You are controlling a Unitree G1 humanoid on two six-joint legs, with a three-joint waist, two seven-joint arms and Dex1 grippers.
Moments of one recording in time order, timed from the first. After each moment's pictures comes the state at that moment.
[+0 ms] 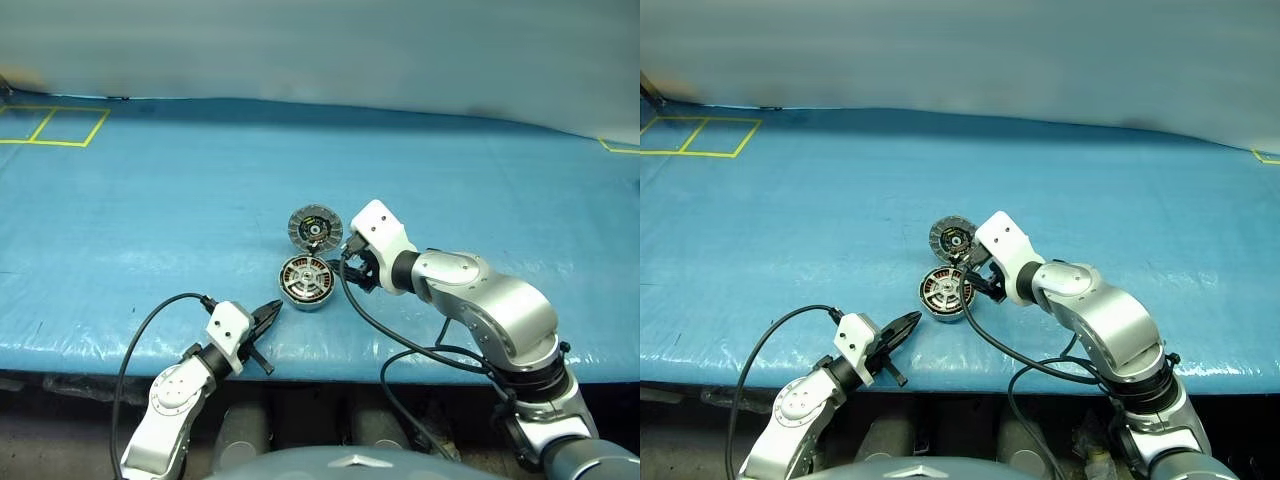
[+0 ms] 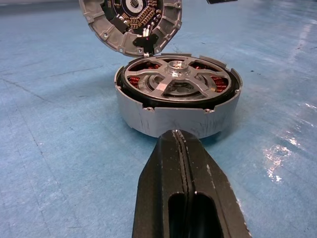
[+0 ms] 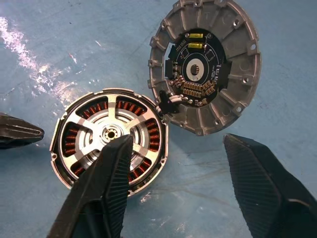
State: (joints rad) left arm 0.29 0.32 -0.17 -0.21 -0.13 -0.10 -0.55; right arm -0.44 -0.40 0.24 -0.63 0.38 1.31 0.38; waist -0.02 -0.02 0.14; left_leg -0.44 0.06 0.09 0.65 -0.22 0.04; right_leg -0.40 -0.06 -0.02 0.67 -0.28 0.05
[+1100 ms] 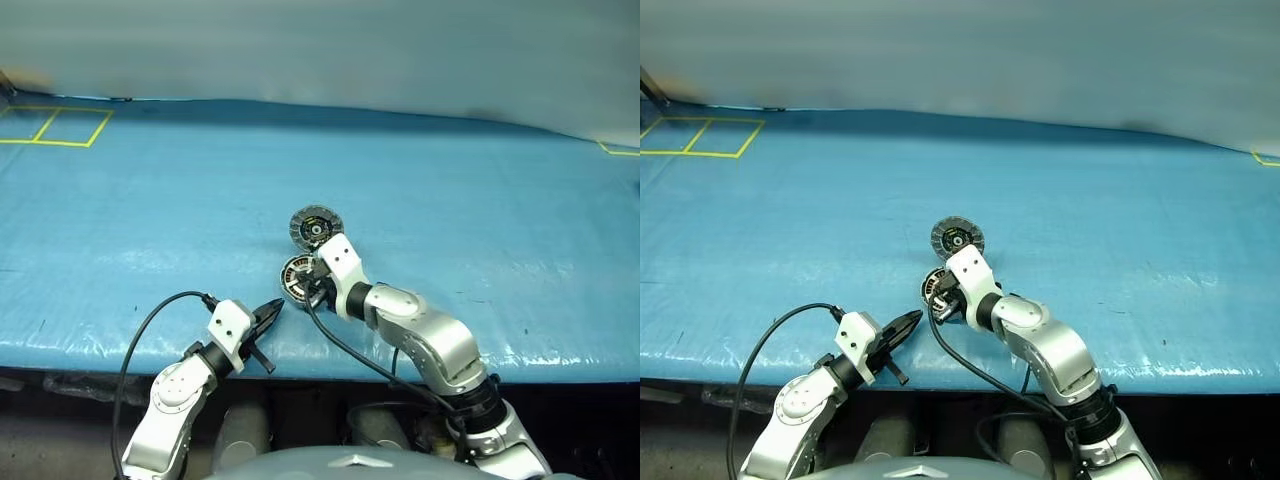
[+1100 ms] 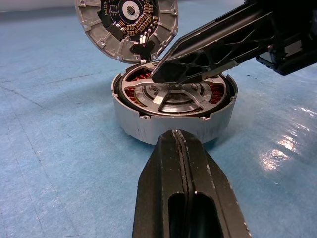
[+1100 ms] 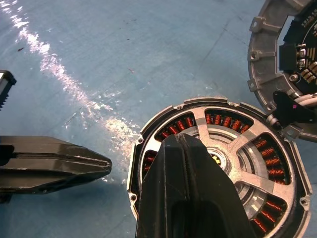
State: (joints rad) left arm 0.29 0.32 -0.18 -0.21 -0.13 -0.10 -0.55; right arm -0.28 -0.25 0.35 -0.44 0.31 0.95 0.37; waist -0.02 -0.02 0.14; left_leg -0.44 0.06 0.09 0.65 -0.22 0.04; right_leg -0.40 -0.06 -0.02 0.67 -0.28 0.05
